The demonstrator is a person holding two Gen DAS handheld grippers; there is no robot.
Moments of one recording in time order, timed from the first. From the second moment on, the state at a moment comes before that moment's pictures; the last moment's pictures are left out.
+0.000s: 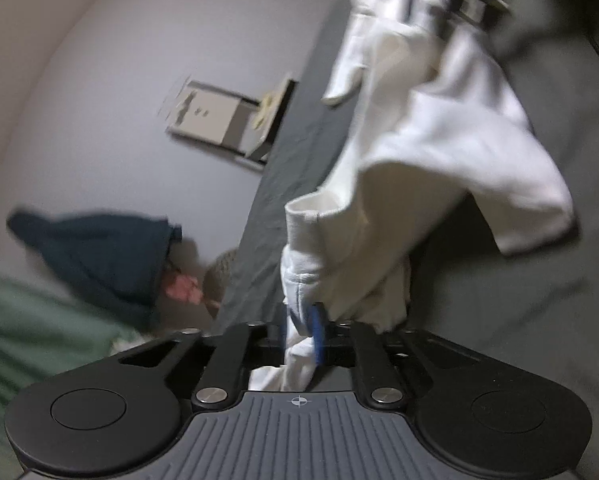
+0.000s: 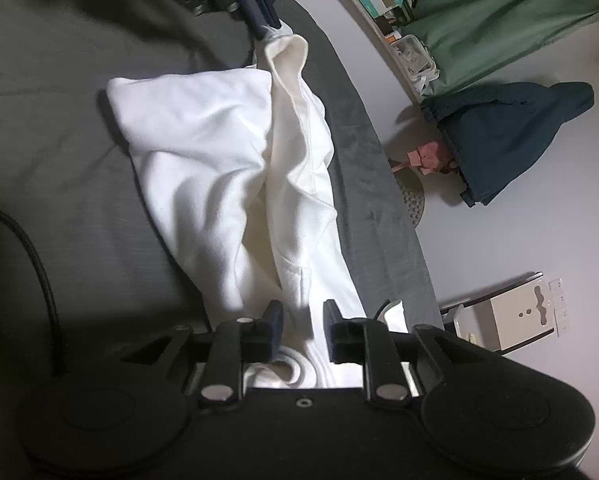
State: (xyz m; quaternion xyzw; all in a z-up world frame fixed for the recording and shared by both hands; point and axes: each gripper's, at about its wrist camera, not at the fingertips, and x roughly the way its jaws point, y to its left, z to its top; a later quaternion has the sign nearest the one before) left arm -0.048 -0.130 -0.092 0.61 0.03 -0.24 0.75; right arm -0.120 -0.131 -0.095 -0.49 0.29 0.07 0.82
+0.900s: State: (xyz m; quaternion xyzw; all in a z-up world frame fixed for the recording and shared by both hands) left arm -0.027 -0.159 -0.069 0.56 0.03 -0.20 0.80; right arm -0.119 -0.143 -0.057 -0.41 0.26 0.00 0.88
